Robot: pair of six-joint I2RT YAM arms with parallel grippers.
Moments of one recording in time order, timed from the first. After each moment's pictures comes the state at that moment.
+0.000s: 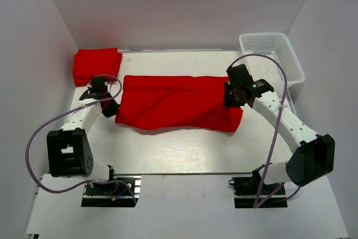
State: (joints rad) left arm 0.05 1.42 0.92 -0.55 -0.05 -0.59; right arm 0.48 1.36 1.21 -0.85 0.09 0.38
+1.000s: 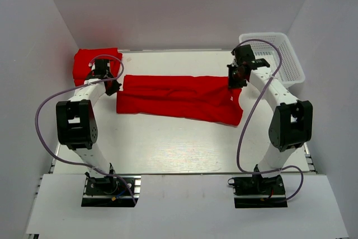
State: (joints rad) left arm 0.05 1.76 1.23 -0.37 -0.11 -0.57; right arm 0.26 1.73 1.49 -0.77 0.00 0.21
